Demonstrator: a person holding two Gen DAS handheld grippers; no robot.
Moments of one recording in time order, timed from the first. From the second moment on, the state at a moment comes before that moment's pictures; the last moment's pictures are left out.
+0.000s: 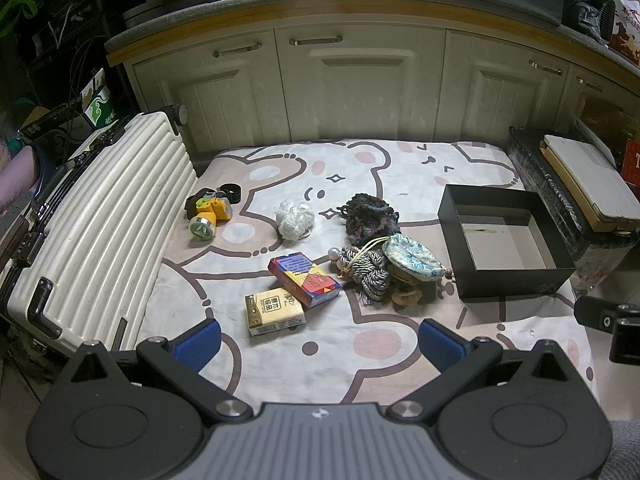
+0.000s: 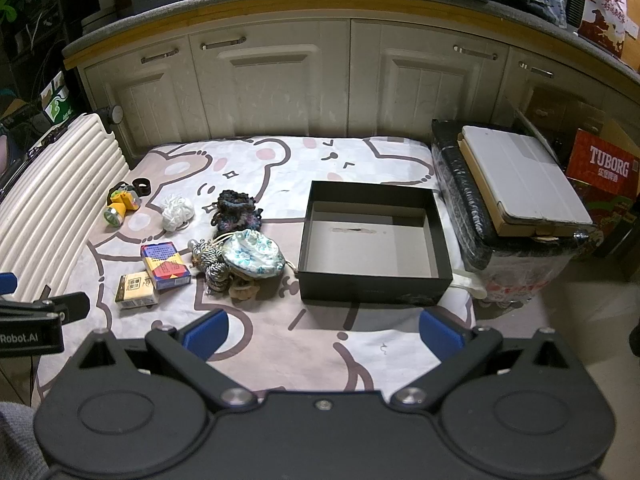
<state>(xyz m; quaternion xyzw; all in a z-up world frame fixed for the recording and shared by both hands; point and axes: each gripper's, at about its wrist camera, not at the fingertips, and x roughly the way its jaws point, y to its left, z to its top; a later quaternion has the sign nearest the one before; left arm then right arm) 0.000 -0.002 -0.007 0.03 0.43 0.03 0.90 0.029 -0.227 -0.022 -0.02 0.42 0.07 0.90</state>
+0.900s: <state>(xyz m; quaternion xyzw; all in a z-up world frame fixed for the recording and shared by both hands) 0.001 -0.002 -0.007 0.03 0.43 0.04 0.90 0.030 -0.227 -0.021 -0.01 0.42 0.06 0.90</state>
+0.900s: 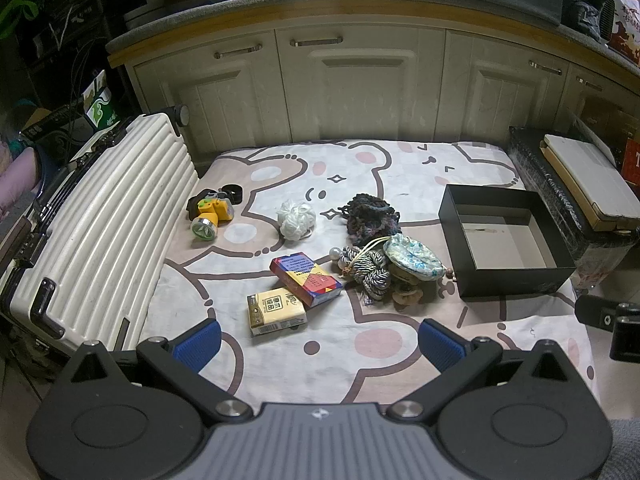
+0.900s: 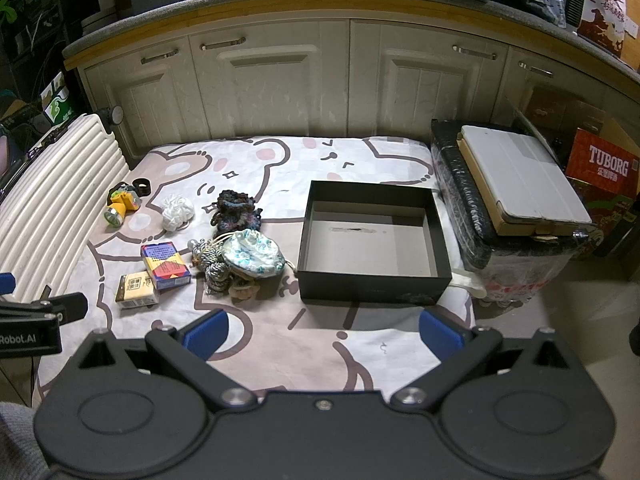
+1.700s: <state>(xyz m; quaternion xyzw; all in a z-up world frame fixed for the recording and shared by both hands) -0.007 -0.001 0.002 0.04 0.41 0.01 0.91 0.021 -0.233 -0.011 0.01 0.39 0.08 0.92</state>
